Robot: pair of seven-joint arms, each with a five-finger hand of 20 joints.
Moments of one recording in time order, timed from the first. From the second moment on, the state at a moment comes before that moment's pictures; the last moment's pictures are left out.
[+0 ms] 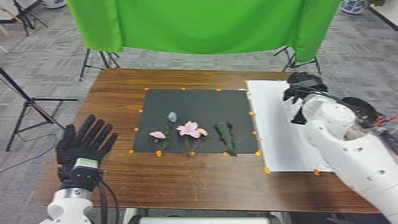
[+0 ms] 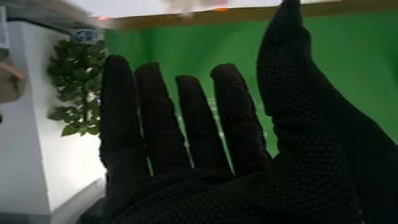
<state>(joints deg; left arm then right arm) 125.8 -58.2 -88.8 -121.8 6.4 14.6 26.7 -66.2 -47.4 59.5 -87.9 -128.1 -8.6 29.9</state>
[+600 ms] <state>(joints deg) 125.9 -58.2 -88.2 -121.8 6.5 14.6 26.5 -58.2 -48.7 49.7 -76.9 -131.0 -11.5 23.2</state>
